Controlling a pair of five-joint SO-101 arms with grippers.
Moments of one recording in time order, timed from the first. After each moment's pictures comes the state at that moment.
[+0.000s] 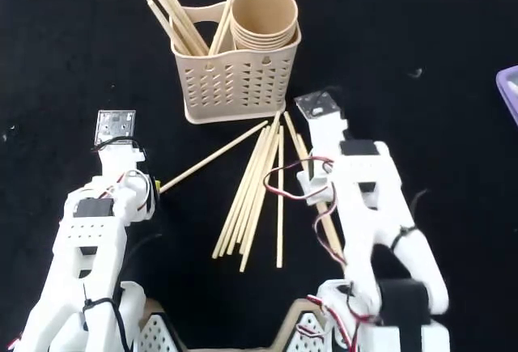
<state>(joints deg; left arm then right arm) -8.3 -44.4 71.6 36.9 -4.2 -1.5 -18.1 47.7 59.2 16.9</state>
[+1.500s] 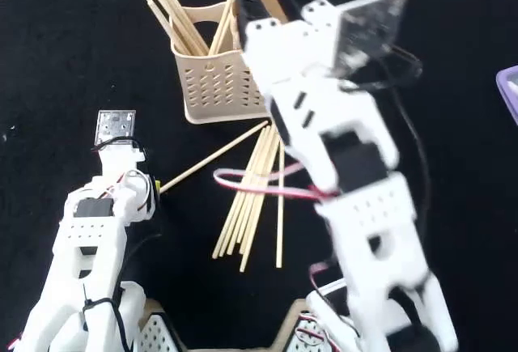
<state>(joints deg) -8.3 -44.4 71.6 36.9 -4.2 -21.7 -31.2 17.5 14.7 -2.2</state>
